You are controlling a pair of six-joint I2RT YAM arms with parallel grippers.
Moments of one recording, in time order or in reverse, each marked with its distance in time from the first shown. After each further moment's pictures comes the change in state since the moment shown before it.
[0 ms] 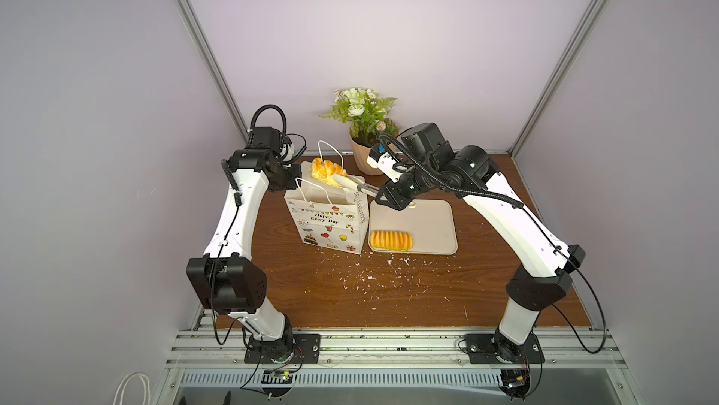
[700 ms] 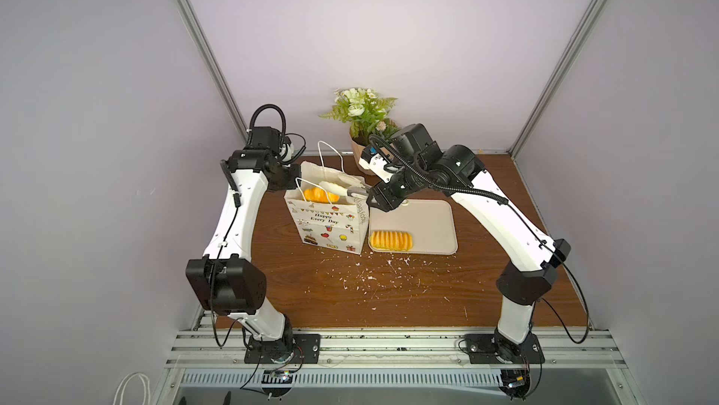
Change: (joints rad) left arm 0.000 -0.005 0.000 0.000 0.000 0.000; right arm 0.014 0.051 0.037 0.006 -0.004 -0.001
